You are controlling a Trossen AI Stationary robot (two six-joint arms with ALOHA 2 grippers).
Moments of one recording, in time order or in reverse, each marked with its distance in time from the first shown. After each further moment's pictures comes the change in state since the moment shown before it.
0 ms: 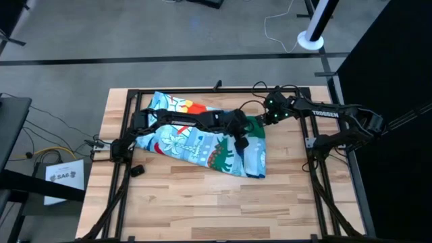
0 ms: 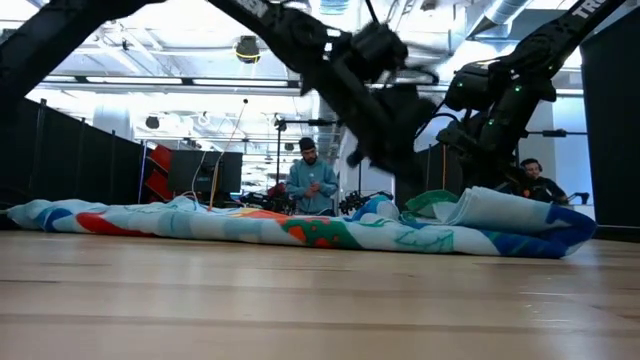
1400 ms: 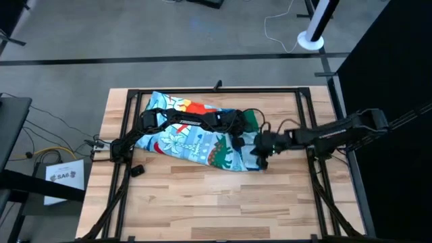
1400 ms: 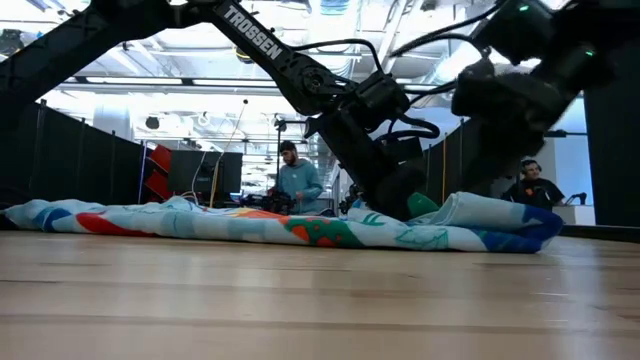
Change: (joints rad) left arm 0.057 0.150 0.003 0.058 -0.056 0.250; right arm 0.689 -0.094 -0.169 0.332 0.160 -0.099
